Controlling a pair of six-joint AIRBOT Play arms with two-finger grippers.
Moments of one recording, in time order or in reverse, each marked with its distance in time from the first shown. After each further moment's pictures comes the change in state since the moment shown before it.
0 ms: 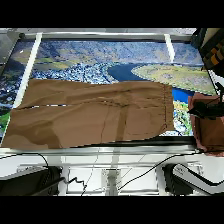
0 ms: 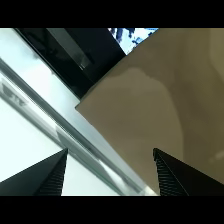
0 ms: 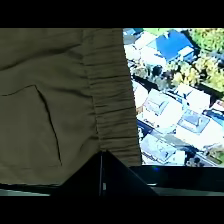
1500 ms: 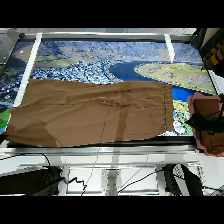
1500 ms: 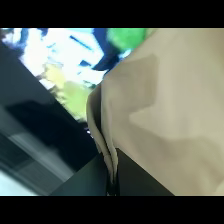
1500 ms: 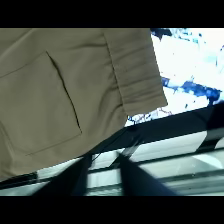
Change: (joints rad) left arm 0.027 -0.114 -0.136 -0.401 0.163 0.250; right arm -0.001 0.451 -0.311 -0.048 0.009 0.248
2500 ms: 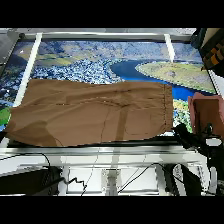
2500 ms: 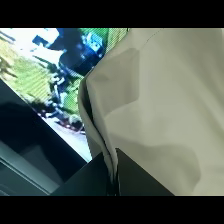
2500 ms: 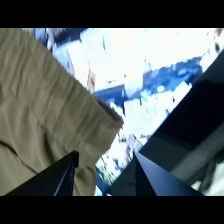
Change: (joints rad) left arm 0.000 0.000 0.000 -0.072 -0.040 0.006; right arm 0.000 0.033 -0.483 0.175 -0.567 0.279
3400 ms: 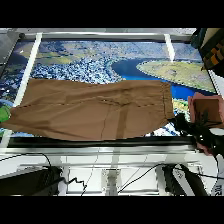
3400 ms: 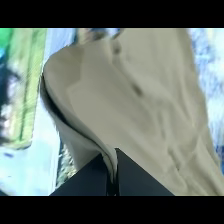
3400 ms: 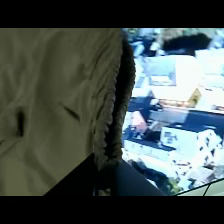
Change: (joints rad) left arm 0.001 0.105 0.001 -0.238 -0.094 0.013; right arm 0.068 -0.155 0.175 0.246 0.124 -0.272
